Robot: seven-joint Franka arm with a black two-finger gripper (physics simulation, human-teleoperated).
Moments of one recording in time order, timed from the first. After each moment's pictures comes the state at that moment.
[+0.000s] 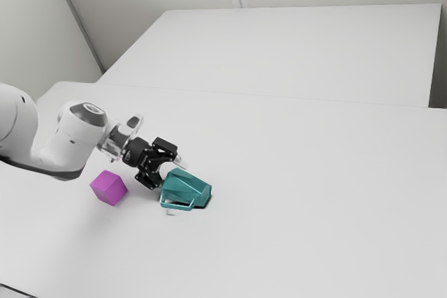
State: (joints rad) arm 0.19 0.18 0.04 -2.23 -0.98 1.91 0.55
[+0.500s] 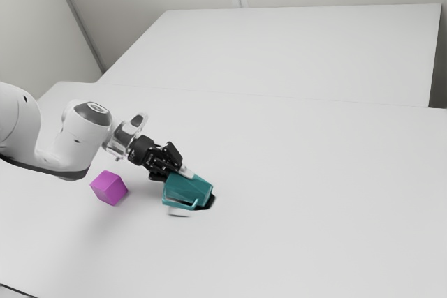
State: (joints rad) arm 0.19 0.17 0.01 -2.23 -1.02 1.93 0.61
